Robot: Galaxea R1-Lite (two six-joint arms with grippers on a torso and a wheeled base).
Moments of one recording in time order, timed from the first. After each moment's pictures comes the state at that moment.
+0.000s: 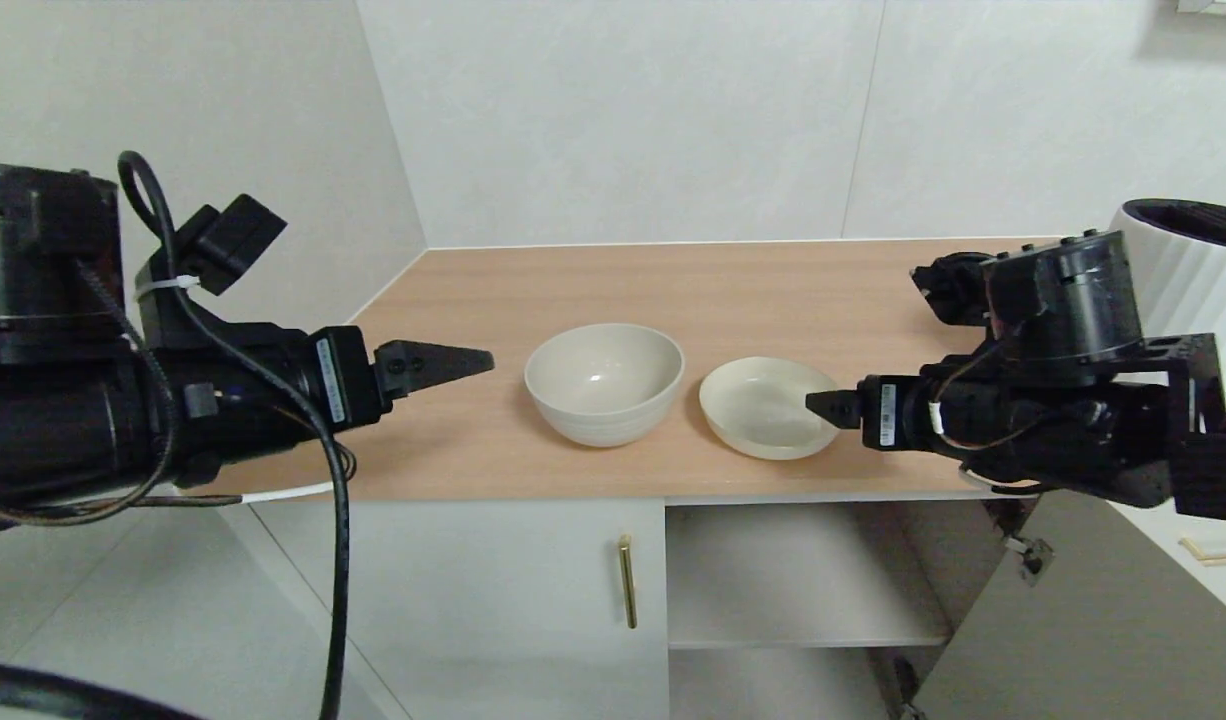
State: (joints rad) left arm -0.34 1.41 -0.96 -0.08 -0.23 -0.43; right arm 0.58 1.66 -1.04 -0.17 -0.31 0.31
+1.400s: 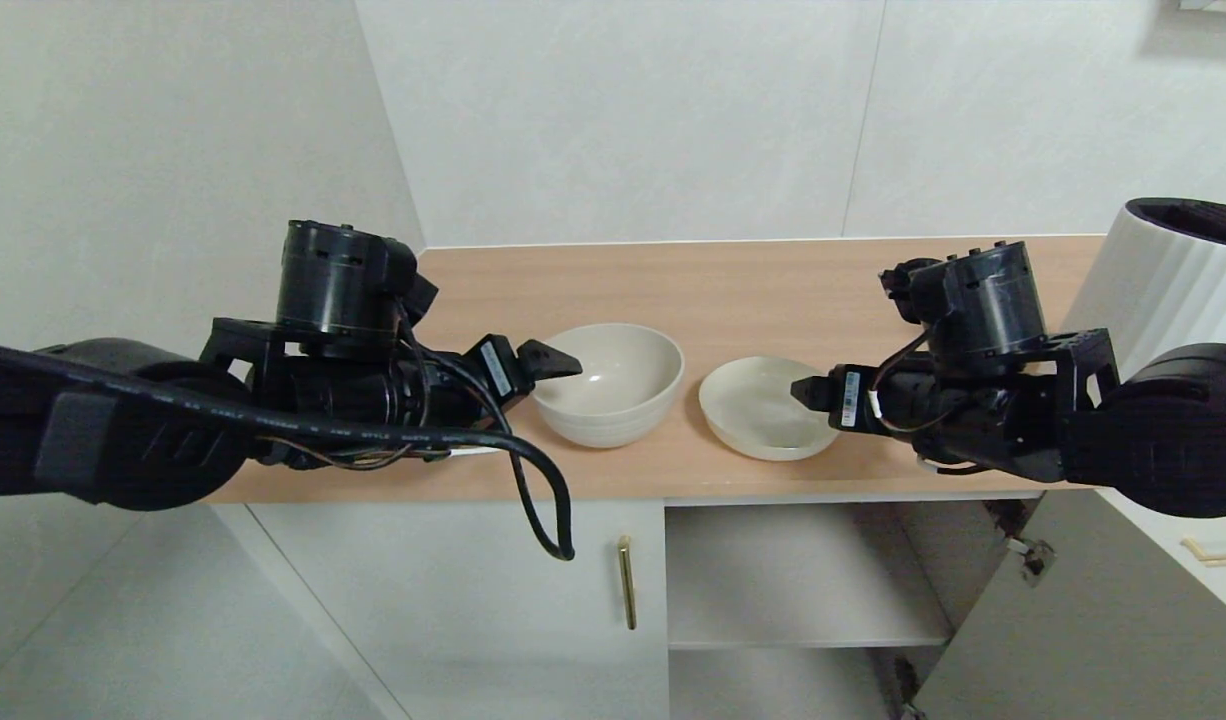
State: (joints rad) left arm -0.42 1.75 -1.11 -0.14 -0.10 -0.76; right arm 0.57 1.78 -1.13 -0.17 -0.38 0.39
